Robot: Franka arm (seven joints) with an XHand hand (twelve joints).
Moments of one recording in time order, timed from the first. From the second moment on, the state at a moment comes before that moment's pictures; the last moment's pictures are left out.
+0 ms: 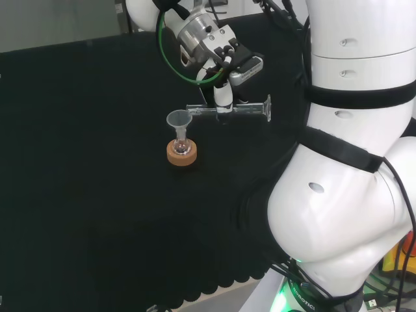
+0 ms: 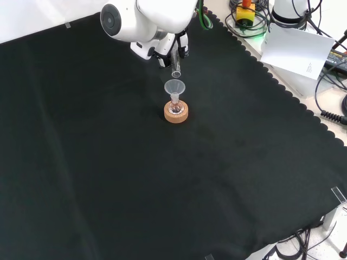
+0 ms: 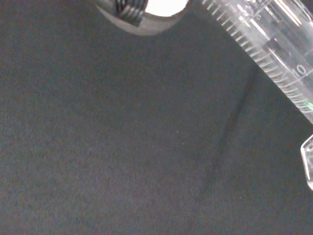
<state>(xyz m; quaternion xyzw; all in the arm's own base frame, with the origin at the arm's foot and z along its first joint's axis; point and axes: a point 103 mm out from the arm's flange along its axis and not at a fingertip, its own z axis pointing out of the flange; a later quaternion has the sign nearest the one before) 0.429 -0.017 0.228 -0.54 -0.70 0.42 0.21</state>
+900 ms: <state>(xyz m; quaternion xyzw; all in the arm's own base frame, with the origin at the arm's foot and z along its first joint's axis) 0.433 0.025 0.233 -0.53 -0.73 0.38 0.20</state>
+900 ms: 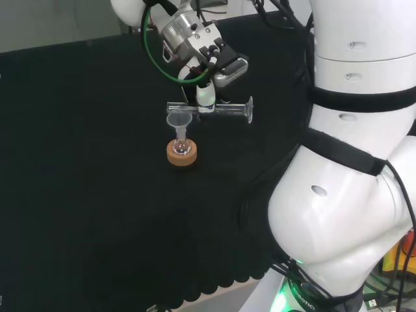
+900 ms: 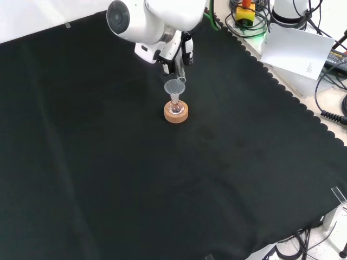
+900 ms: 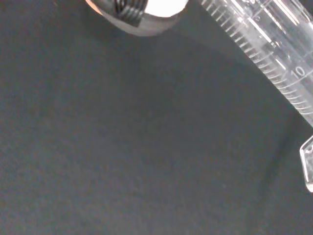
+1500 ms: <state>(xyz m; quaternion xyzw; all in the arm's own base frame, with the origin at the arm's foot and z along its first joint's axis) 0.430 0.017 0.239 -0.53 -0.77 0.28 0.20</state>
